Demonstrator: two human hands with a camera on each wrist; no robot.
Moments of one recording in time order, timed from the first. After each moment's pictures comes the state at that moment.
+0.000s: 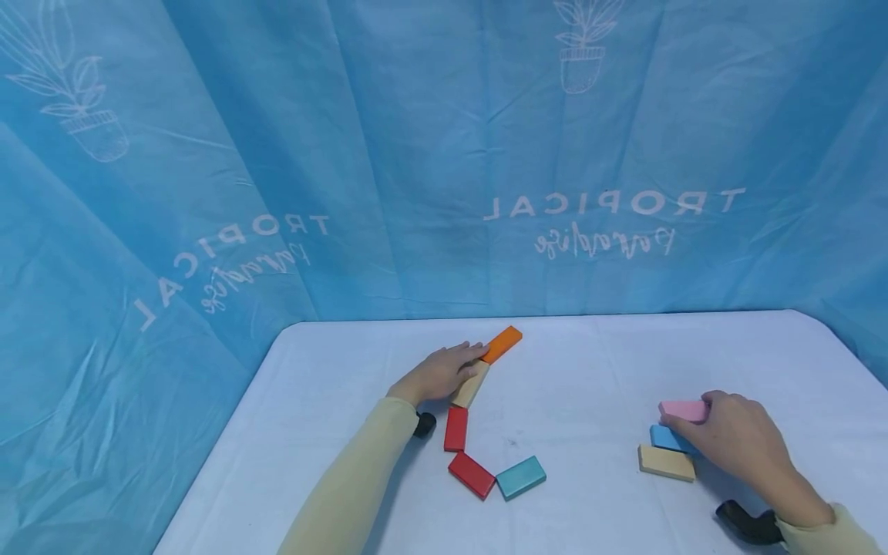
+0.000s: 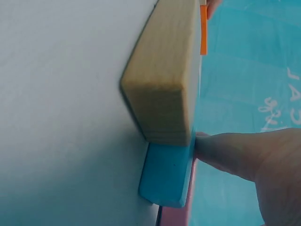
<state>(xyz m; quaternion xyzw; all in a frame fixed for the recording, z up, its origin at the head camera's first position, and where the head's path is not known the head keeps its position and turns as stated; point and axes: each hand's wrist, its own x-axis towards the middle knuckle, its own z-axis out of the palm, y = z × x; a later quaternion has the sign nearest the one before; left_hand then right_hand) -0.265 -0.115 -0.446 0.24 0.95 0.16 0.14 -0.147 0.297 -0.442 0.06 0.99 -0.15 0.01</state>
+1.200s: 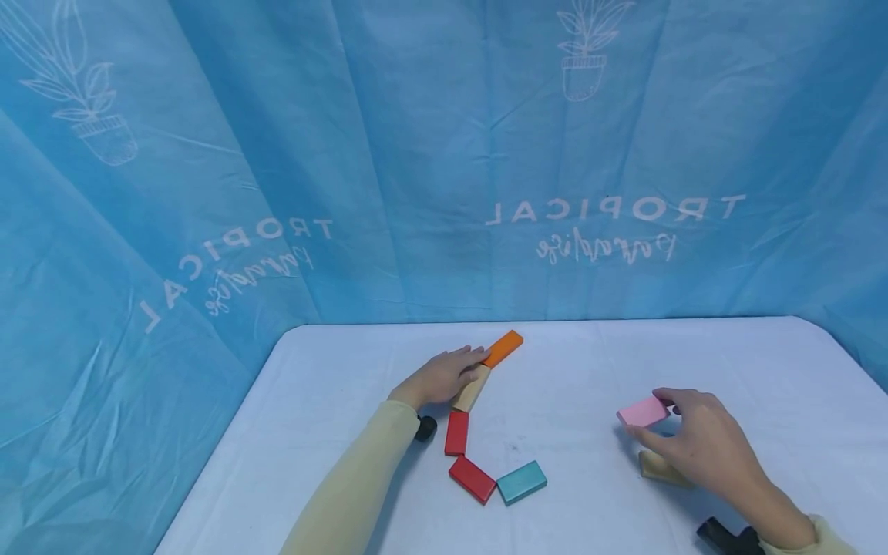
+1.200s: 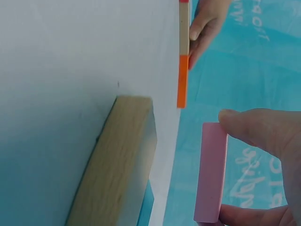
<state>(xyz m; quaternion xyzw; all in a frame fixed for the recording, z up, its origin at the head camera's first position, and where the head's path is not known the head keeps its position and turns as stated) -0.264 -0.114 -0.444 0.25 0.94 0.17 0.14 -0.130 0.250 -0.428 -0.02 0.97 -0.22 -0.07</state>
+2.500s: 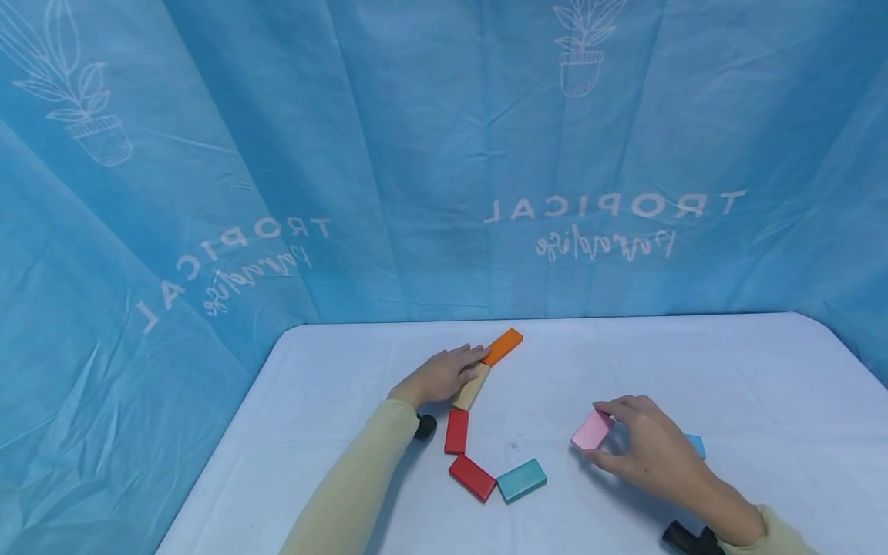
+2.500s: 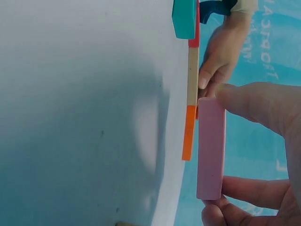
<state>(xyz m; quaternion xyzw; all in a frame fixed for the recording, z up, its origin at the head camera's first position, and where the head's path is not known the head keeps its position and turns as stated) -0.262 -0.112 -0.442 0.24 0.95 0.17 0.14 -0.126 0.201 -0.440 -0.13 0.97 -0.22 -0.07</state>
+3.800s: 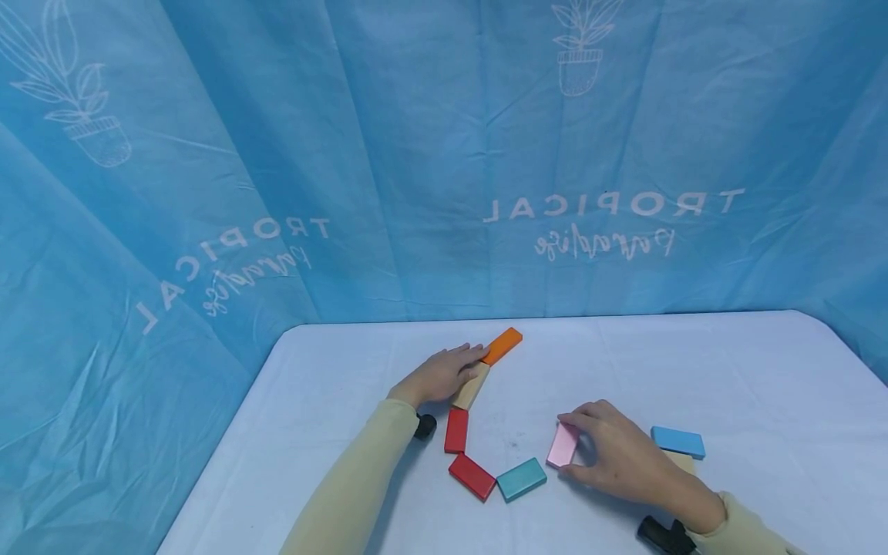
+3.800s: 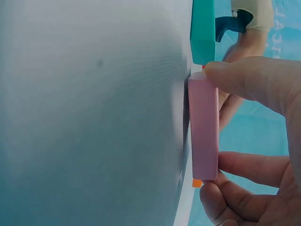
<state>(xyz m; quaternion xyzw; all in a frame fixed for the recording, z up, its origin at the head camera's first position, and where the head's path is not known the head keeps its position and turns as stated) -0.264 -0.113 -0.443 0.25 0.95 0.17 0.14 -0.134 0.171 -0.447 -0.16 0.97 -0.20 0.02</state>
